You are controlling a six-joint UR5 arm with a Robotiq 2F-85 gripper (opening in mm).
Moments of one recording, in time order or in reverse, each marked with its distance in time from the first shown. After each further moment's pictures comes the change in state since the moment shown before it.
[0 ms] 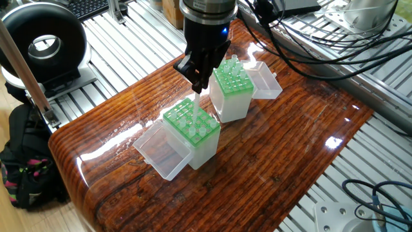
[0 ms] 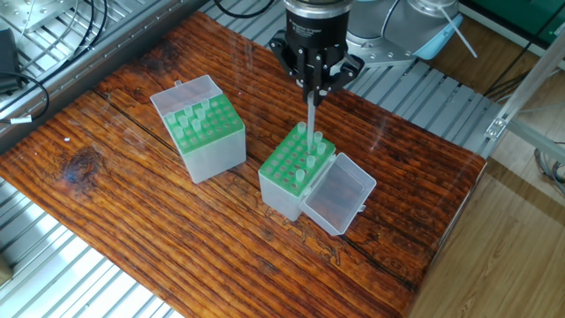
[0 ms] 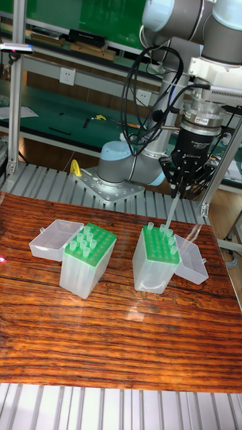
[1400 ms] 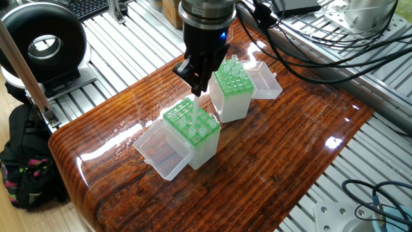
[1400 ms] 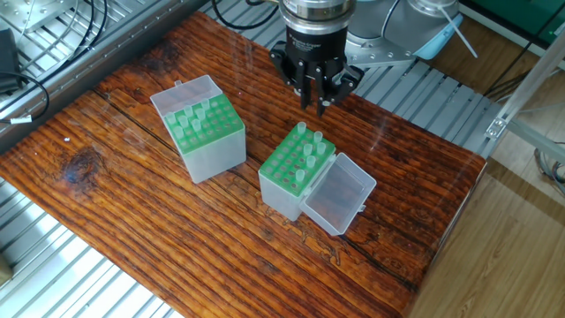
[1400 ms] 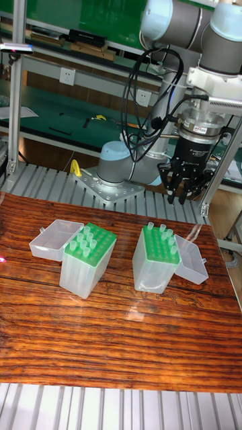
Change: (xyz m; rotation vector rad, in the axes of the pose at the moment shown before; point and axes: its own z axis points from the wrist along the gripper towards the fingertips) arm -0.001 0.002 0.015 -0.008 0.010 -0.016
